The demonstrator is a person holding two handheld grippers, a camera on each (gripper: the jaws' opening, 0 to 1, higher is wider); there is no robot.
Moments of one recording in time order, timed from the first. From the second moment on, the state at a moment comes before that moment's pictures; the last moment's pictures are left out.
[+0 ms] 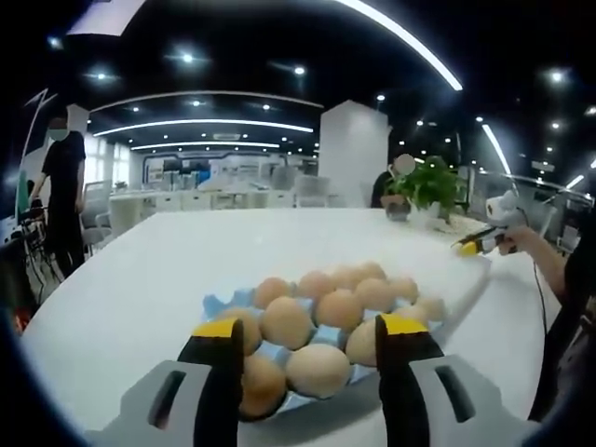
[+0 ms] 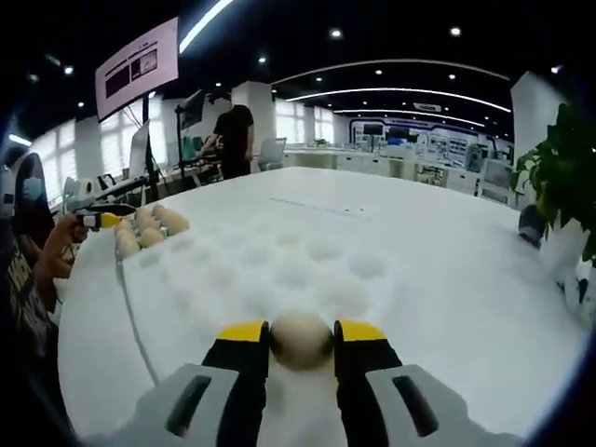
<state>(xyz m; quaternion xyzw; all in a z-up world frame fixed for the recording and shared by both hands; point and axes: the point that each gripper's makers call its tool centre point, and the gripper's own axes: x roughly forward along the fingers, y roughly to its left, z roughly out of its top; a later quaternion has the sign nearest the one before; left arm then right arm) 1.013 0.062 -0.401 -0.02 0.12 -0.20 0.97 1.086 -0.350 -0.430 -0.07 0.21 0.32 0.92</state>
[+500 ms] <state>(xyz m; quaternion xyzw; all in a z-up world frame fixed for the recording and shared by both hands) 1.013 0.053 -0.399 -0.01 0.12 -0.21 0.97 1.090 -0.353 -0.430 -0.05 0.20 0.30 0.93</state>
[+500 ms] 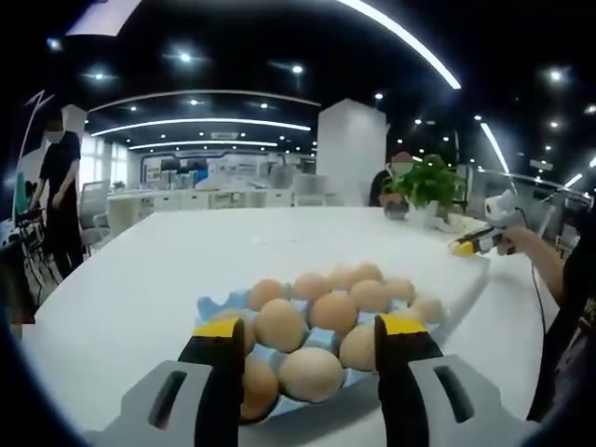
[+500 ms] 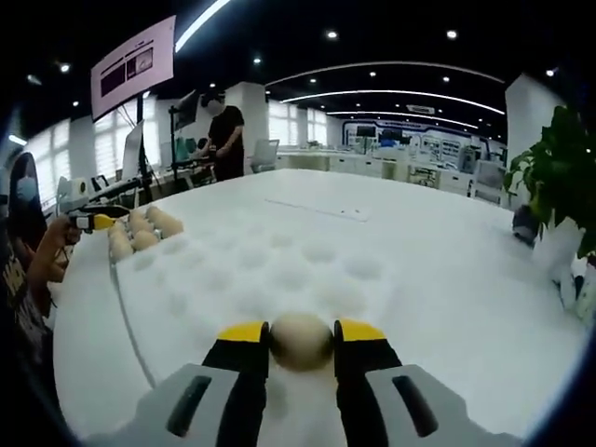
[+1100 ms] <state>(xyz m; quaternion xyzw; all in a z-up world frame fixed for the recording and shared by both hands) 1.010 0.054 -0.395 -0.01 0.11 -0.21 0.97 1.089 -0.351 -0.414 -0.01 0.18 0.30 0.94</state>
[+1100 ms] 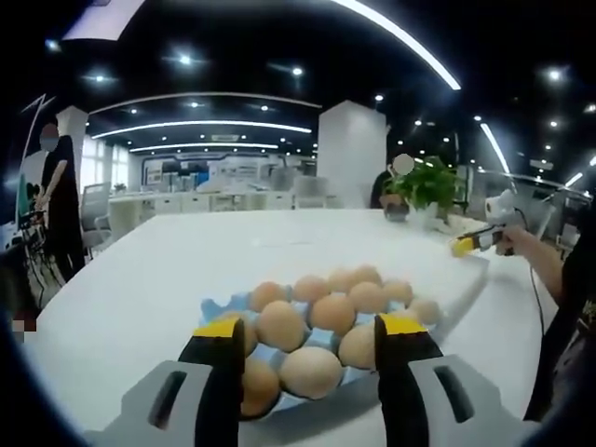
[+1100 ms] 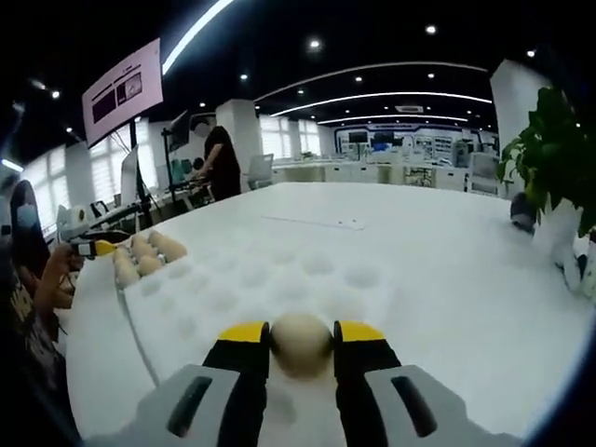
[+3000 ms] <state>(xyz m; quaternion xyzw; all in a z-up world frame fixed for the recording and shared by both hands) 1.009 -0.002 -0.392 -0.01 0.08 -0.28 0.96 1.076 -0.180 -0.380 0.00 0.14 0.47 0.87</state>
